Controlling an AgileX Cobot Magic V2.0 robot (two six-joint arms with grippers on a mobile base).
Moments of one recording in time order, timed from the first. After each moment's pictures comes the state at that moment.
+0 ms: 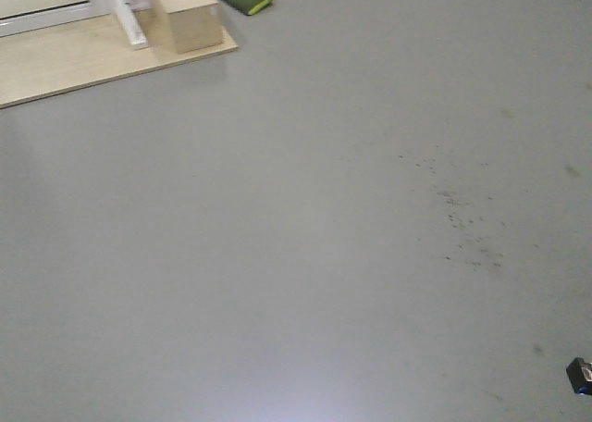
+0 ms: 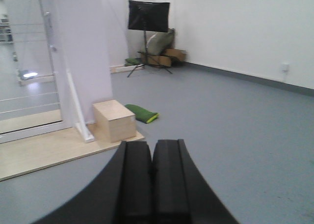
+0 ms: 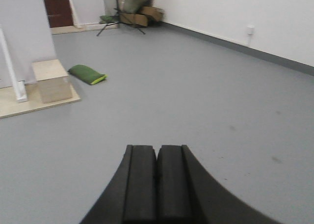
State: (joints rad) left arm -0.06 -0.01 0.03 0.00 0.03 0.01; right arm -0.06 -0.01 0.03 -0.03 0.21 0.05
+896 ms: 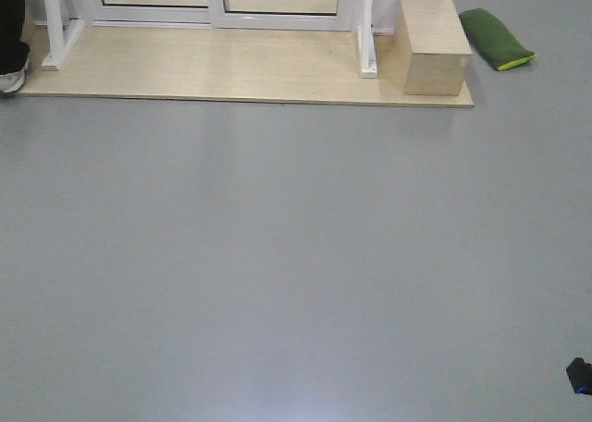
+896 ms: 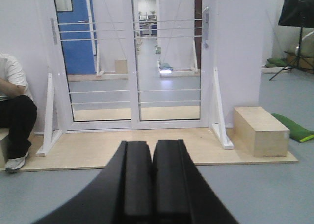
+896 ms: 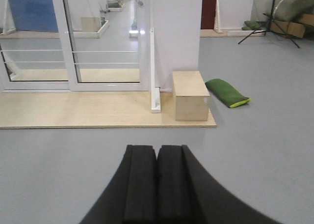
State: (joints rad) left arm -0.06 -0.01 0.03 0.00 0.03 0.01; right arm -0.06 -0.01 0.03 -0.03 0.21 0.05
